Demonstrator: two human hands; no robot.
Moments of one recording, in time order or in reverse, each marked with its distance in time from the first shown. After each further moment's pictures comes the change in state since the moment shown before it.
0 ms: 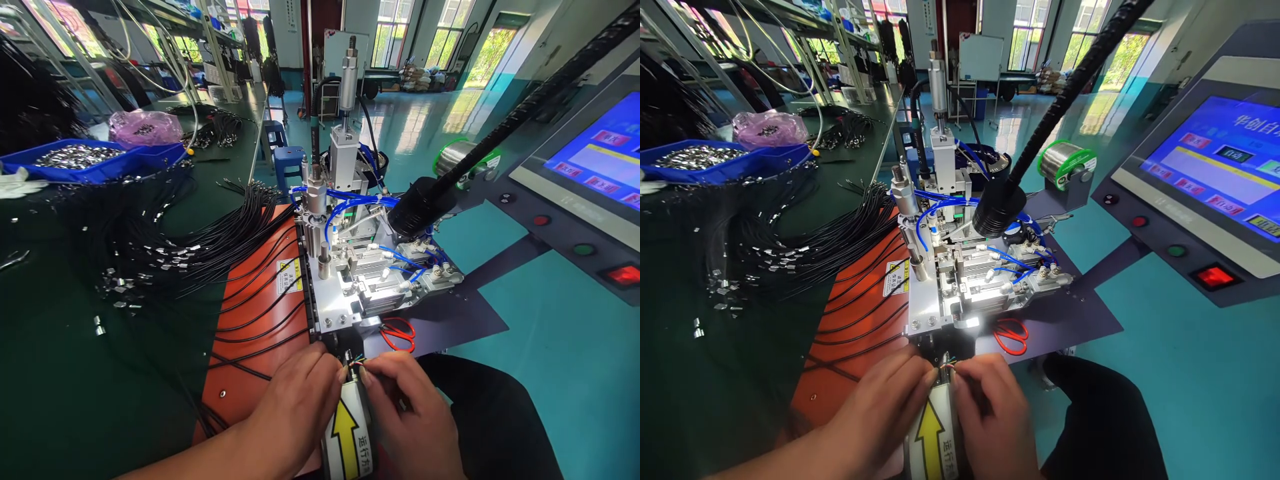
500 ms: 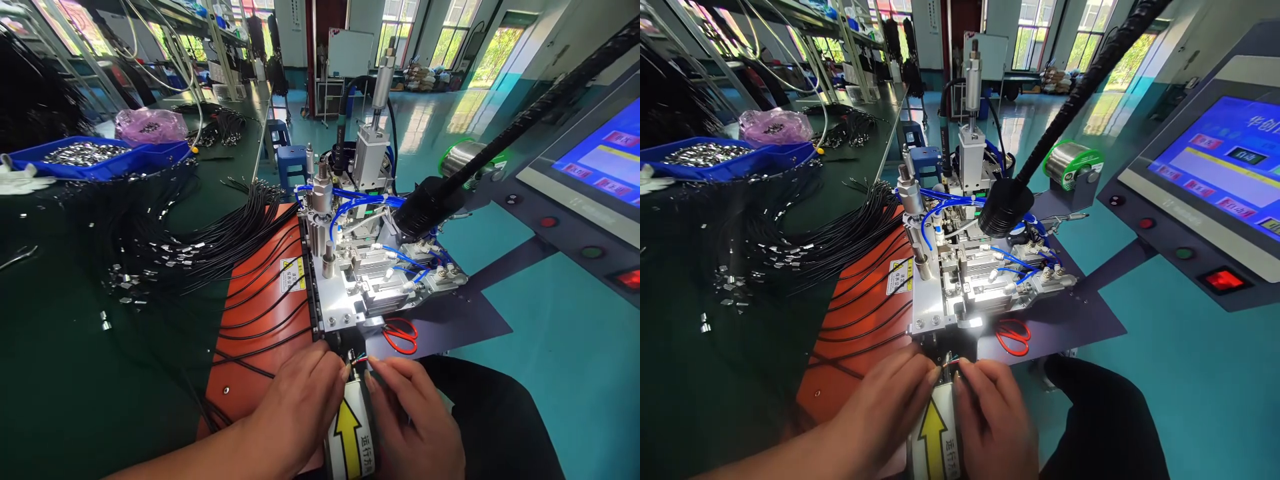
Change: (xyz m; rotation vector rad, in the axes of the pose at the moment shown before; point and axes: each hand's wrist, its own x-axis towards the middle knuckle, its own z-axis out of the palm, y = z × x) left_hand -0.001 0.001 0.002 -0.036 0.016 -0.037; right_hand -0.014 0.012 0.004 -0.163 0.064 -0.160
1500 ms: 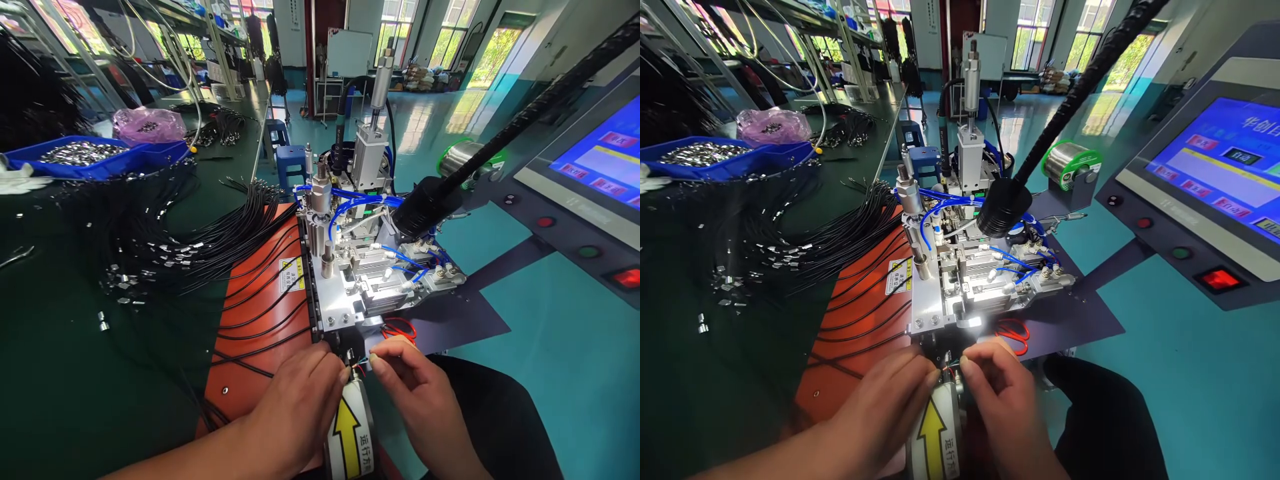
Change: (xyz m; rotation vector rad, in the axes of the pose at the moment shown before) left_hand 0.000 -0.001 -0.002 -0.043 -0.052 0.025; right_hand 0.033 -0.001 -0.011 0.625 -0.216 0.494
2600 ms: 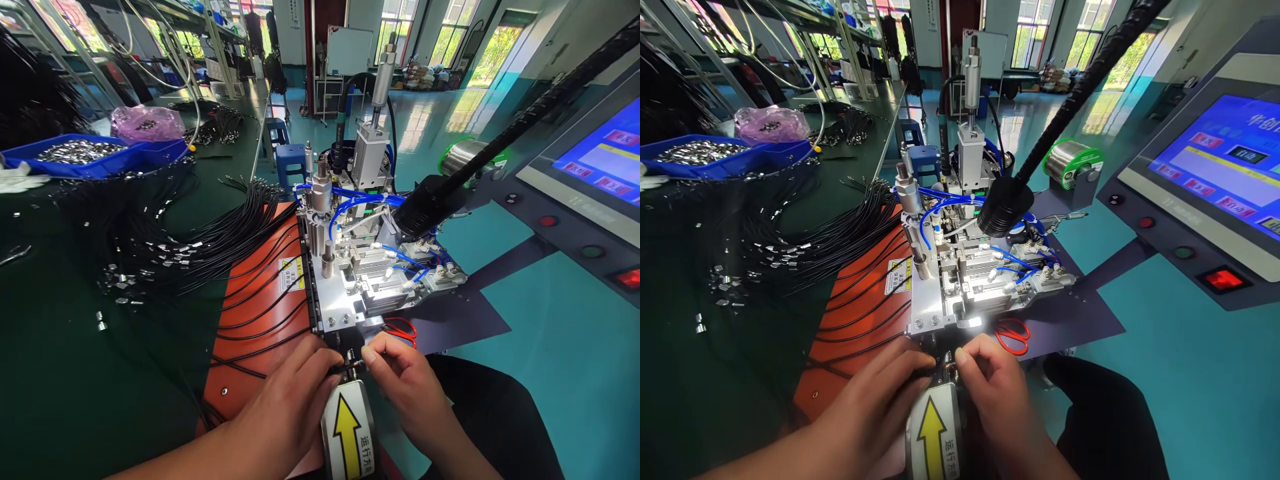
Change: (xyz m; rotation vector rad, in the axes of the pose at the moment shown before) left_hand -0.005 -0.003 -0.018 -0.300 -0.049 -0.075; right_hand 0.016 -0.001 0.003 -0.073 -0.162 0.082
